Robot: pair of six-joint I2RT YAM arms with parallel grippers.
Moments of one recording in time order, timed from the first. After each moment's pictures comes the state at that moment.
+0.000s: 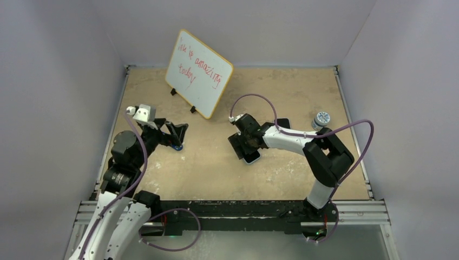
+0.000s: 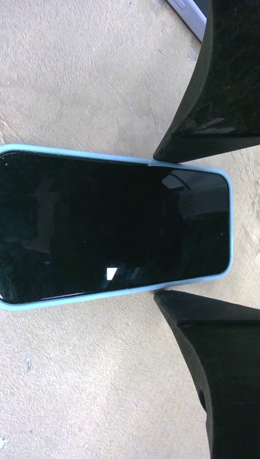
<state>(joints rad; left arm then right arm) -0.28 0.50 0.68 -0.25 0.12 -0.23 0.76 1.74 1.03 -0.43 0.09 0.18</state>
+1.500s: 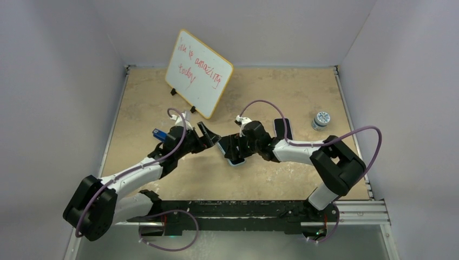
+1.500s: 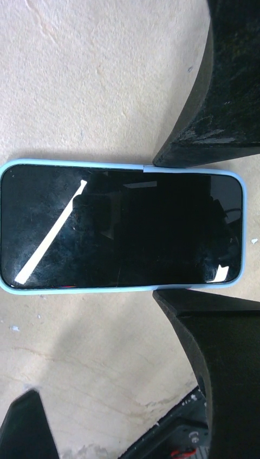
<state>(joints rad) -0.54 1.12 0.43 0.25 0.09 -0.90 0.76 1.61 0.74 0.10 -0.18 0.48</state>
